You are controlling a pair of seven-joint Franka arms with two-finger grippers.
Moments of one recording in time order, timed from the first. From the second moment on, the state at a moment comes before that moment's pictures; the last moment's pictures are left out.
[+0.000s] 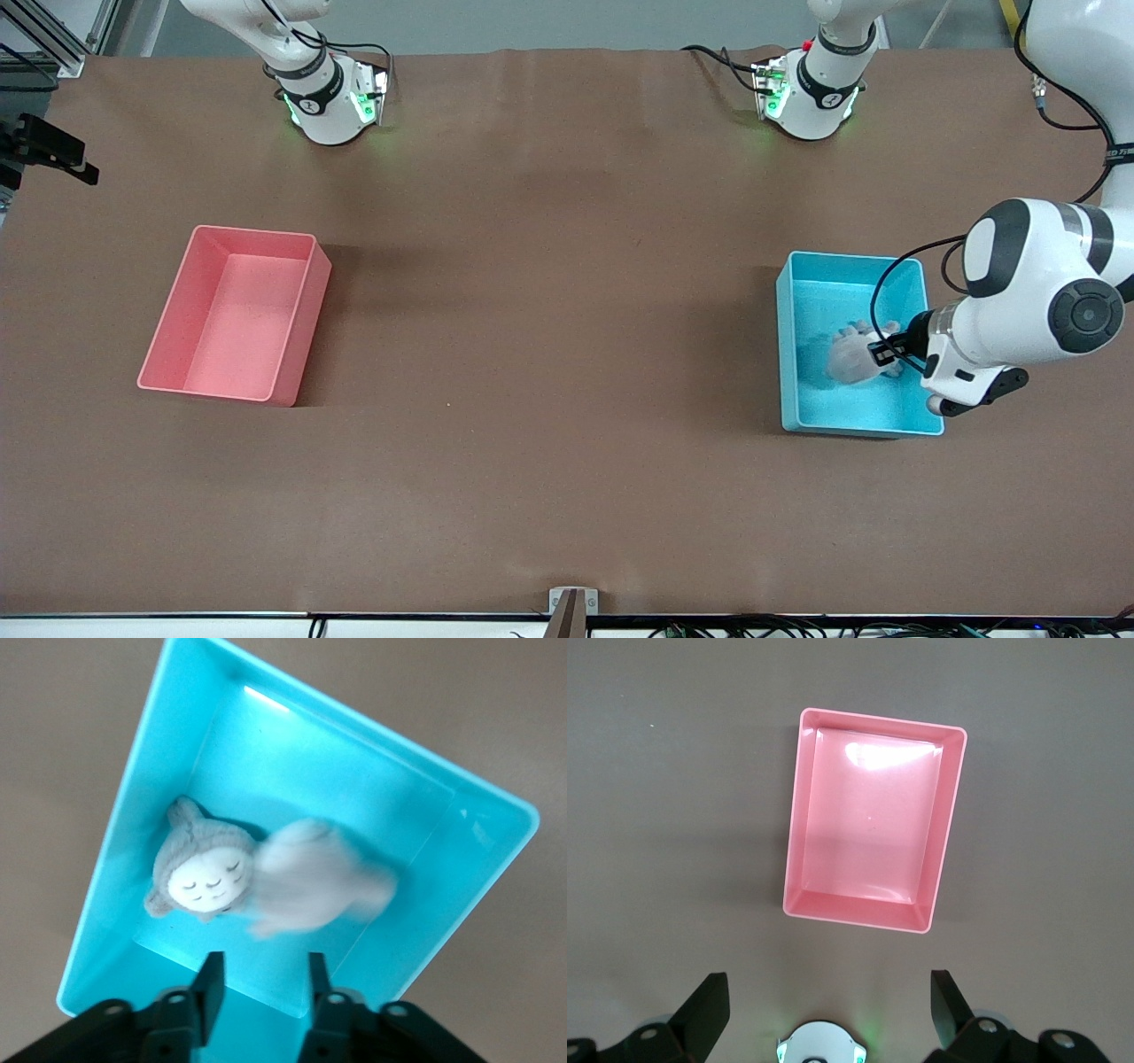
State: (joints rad) left arm 0.33 0.40 -0.45 -1.69 0.16 1.87 -0.55; right arm 0.00 -0.13 -0.14 -1.60 0.01 1.38 -0.17
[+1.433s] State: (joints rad) left arm 0.15 0.11 -0.33 -1.39 0.13 1.49 -0.17; right arm 0.01 -0.13 -0.14 -1.55 -0.01 1.34 -0.17
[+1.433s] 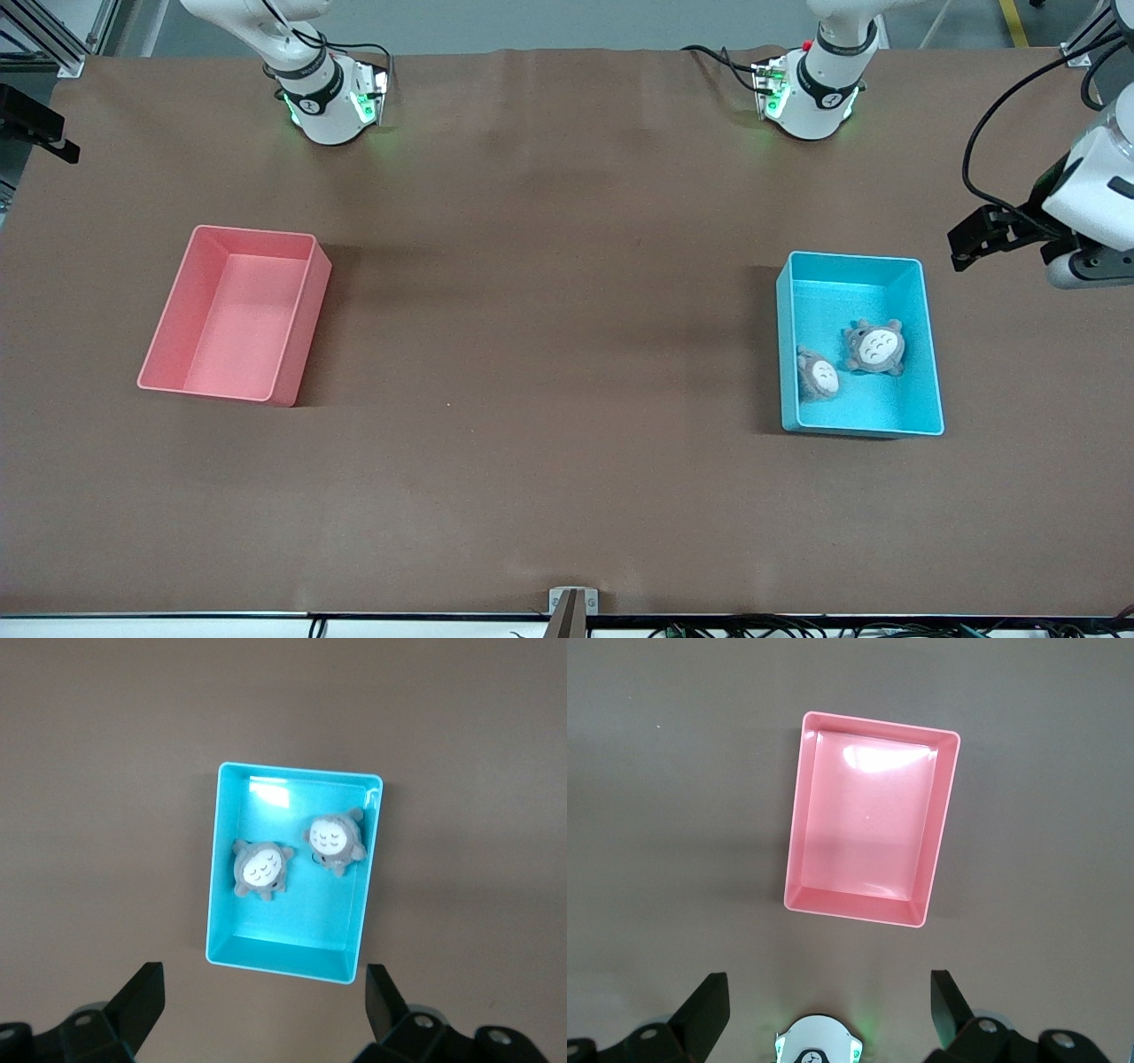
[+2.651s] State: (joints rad) left arm 0.00 -0.11 -0.12 -1.66 0.04 1.49 -0.10; right arm 0.01 -0.13 -0.14 -1.55 -0.01 1.35 -0.17
